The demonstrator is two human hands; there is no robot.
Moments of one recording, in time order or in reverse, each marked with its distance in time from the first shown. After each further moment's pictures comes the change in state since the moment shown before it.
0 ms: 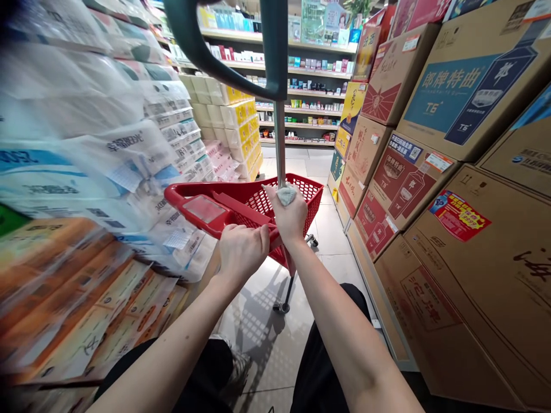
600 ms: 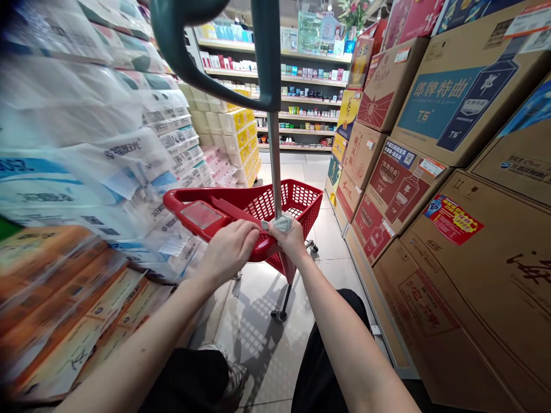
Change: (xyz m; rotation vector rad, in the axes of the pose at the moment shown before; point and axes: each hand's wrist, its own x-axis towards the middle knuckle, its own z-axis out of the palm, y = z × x) left_hand 0.012 -0.033 -0.014 -0.264 -0.156 0.059; right_hand -0.026 0.045 -0.013 0.193 -0.292 0.099
